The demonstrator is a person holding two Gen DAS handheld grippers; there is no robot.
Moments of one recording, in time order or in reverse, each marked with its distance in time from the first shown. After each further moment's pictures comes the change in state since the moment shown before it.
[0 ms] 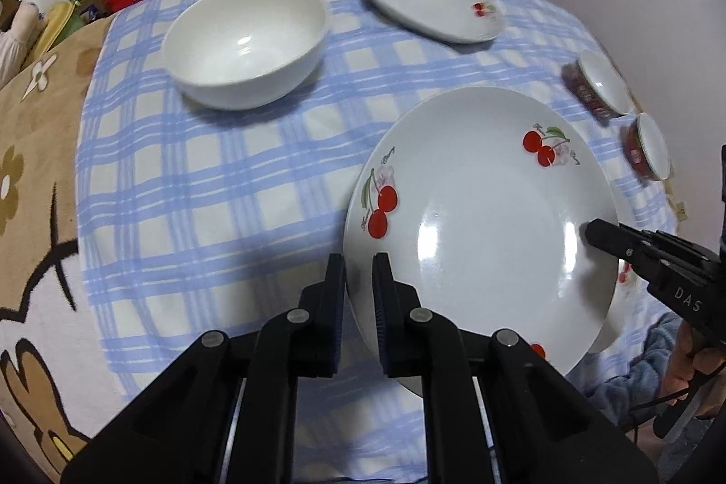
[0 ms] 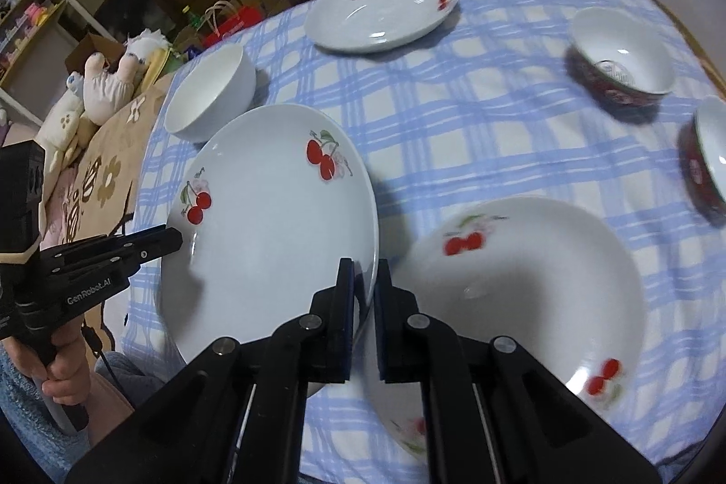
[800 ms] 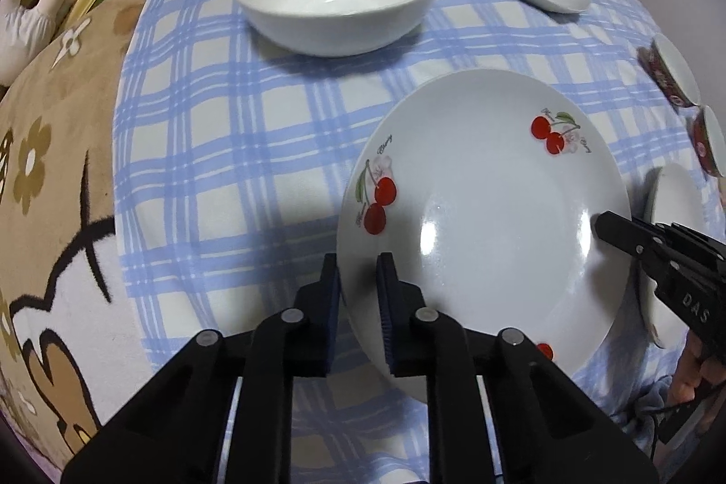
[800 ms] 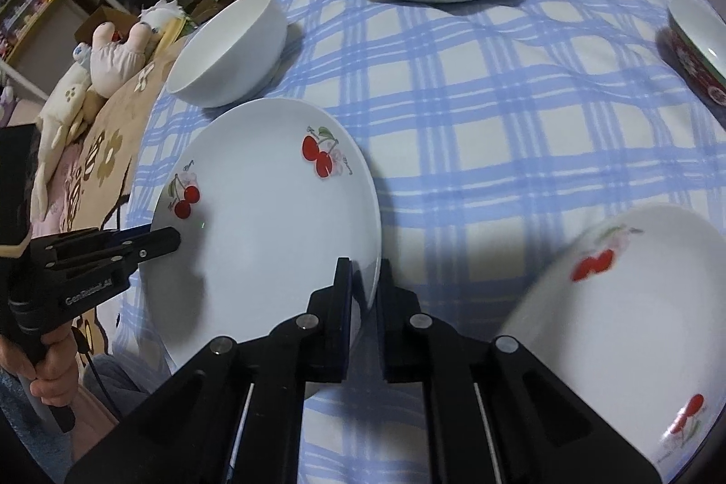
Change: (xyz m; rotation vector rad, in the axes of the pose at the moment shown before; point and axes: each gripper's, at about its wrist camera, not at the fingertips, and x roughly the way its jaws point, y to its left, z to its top) left arm 0.034 0.035 -0.003 -0.028 0.094 0.160; right arm 0.076 0.040 0.002 -0.050 0.060 0.058
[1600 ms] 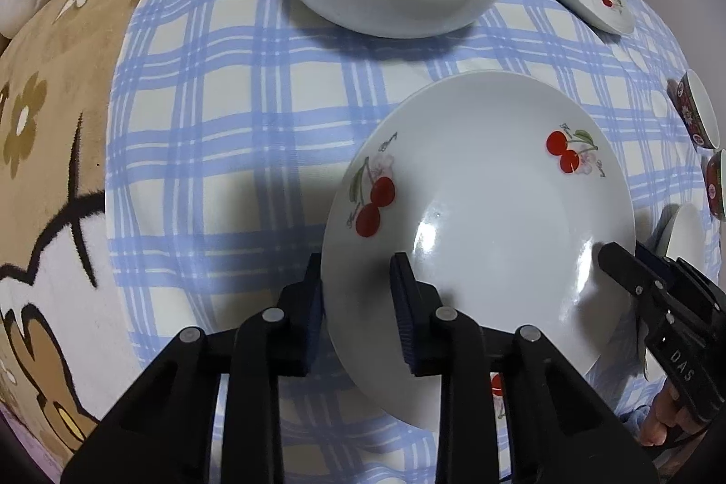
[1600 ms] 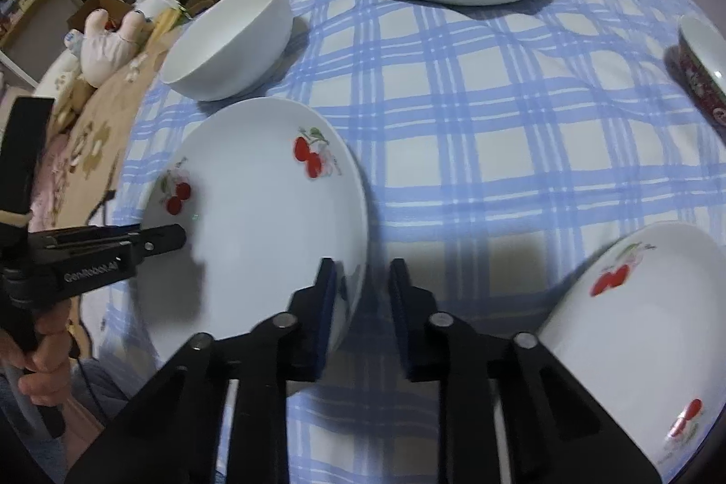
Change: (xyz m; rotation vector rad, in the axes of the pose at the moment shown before) left arm 0.027 0.035 0.010 -0.120 0.078 -0.011; right arm 0.014 0.018 0.004 -0.030 -0.001 -0.027
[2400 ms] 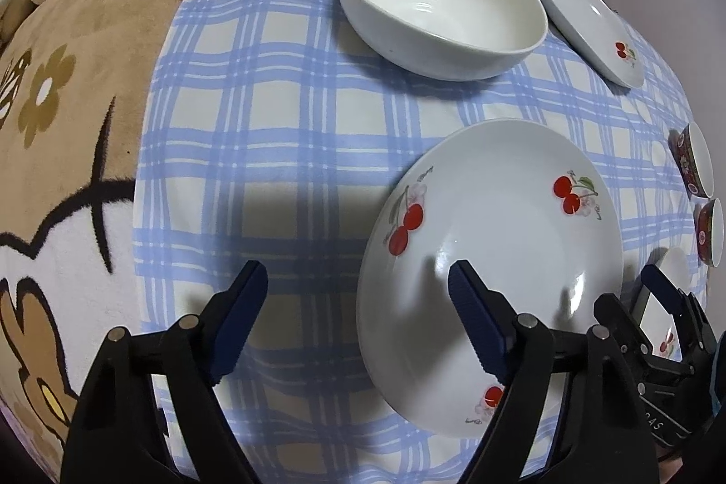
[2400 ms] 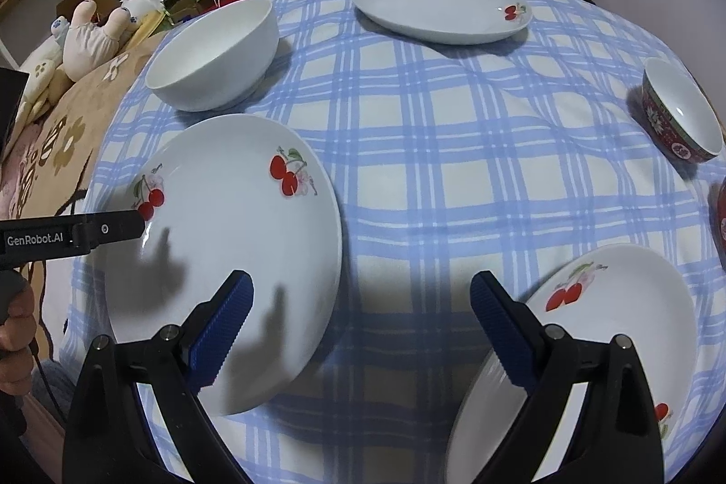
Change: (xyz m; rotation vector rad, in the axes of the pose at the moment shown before) left arm -0.018 0.022 -0.002 -0.119 -0.064 -0.019; right arm -0.011 0.009 -0.002 -0.069 -0.087 -0.174
